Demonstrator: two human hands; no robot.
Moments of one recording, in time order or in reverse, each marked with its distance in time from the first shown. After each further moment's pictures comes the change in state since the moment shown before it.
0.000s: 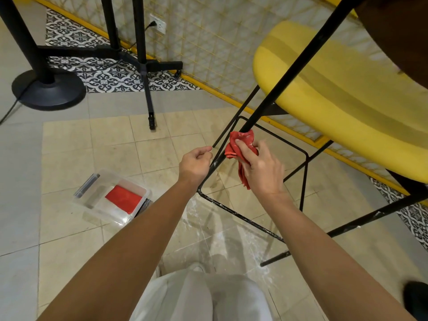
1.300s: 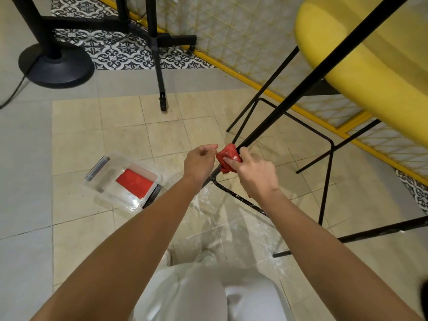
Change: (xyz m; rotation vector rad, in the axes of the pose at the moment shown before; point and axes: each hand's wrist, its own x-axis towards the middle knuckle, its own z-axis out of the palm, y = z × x) left_hand 0.023 -0.038 -0.016 0.017 0.011 -0.109; right_hand -0.021 -0.023 0.067 -0.182 -0.416 -0.251
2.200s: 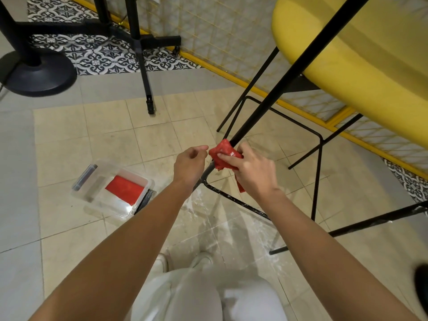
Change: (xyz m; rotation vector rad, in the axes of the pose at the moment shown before) left_hand 0.002 -0.002 0.008 0.006 -0.001 0.025; right_hand -0.007 0.016 0.000 0.238 0.159 0.124
